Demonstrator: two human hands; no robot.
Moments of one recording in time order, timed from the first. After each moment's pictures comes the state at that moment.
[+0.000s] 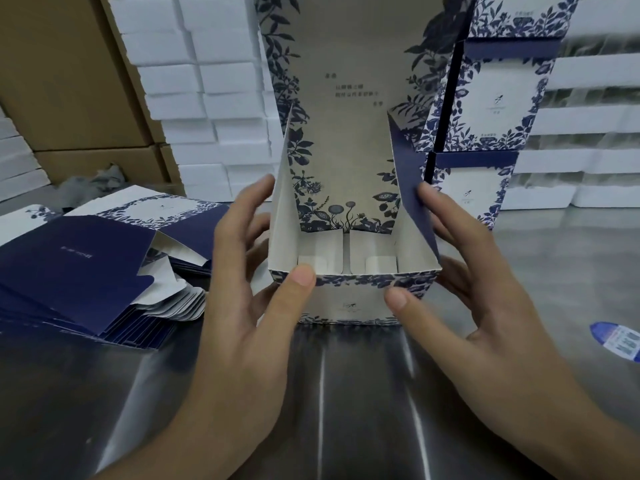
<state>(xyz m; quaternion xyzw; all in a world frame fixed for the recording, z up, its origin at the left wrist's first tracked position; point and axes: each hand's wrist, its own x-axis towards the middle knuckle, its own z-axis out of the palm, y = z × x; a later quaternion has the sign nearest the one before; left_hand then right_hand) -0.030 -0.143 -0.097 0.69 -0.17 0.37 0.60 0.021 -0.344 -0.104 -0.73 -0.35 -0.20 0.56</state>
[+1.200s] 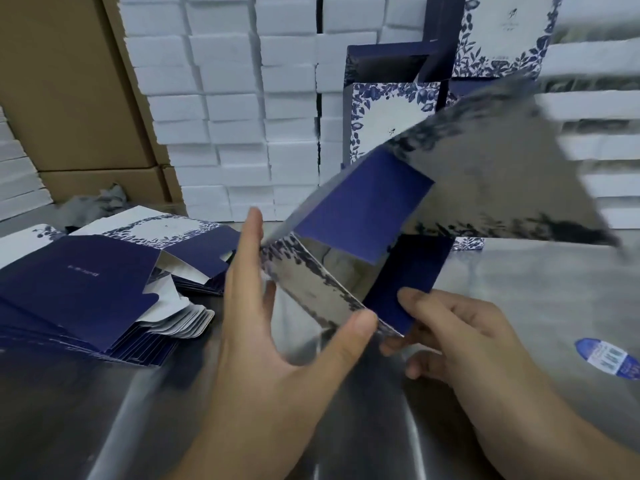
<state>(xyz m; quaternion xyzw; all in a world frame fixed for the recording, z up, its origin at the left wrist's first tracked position) -0.044 -0.155 -0.098 0.74 -0.07 0.35 0.57 0.008 -0.328 -0.094 -0.69 -0.12 0.01 0.72</state>
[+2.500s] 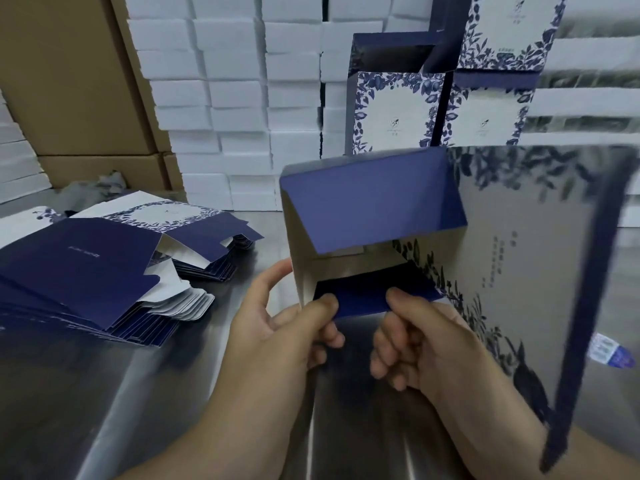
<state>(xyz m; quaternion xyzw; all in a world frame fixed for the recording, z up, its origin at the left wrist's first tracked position) -0.035 -0.165 -0.107 0.57 0.08 0.17 0.80 0.016 -0.320 -0.106 -0.57 -0.16 0.17 0.78</state>
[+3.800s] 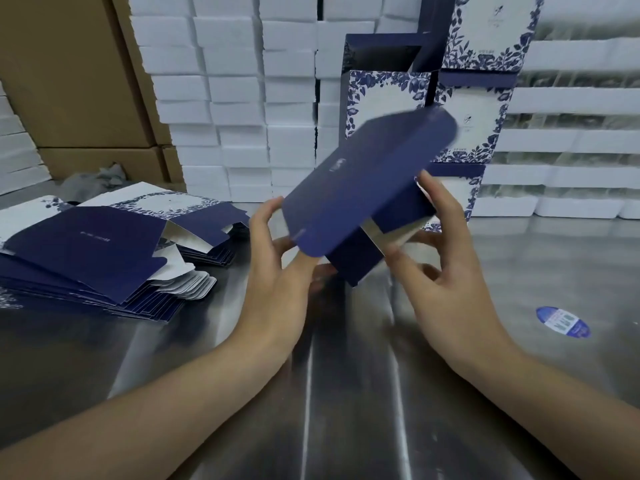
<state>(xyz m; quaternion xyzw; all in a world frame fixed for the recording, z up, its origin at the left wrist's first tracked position) -0.004 -0.161 -0.097 0.63 -0.01 0.23 0.74 0.031 -0.338 -0.099 -0.72 -0.29 -0.23 0.59</state>
